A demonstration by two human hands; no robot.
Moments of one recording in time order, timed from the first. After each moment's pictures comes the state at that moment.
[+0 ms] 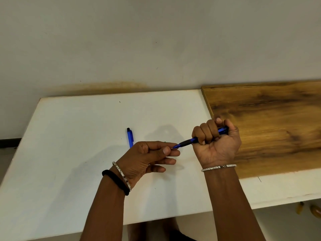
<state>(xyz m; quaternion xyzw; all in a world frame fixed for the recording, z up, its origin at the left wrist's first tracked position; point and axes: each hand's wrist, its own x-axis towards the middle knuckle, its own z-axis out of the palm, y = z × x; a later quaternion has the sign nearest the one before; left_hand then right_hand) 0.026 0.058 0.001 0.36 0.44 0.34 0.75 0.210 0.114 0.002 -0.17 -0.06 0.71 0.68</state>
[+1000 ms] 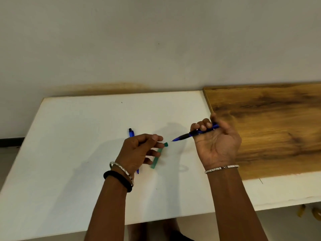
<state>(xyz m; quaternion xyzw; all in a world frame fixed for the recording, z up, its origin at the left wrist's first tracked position) 0.020 0.066 -0.006 0.33 0.59 0.42 0.60 0.211 0.118 0.002 -0.26 -0.04 0.70 0.66</state>
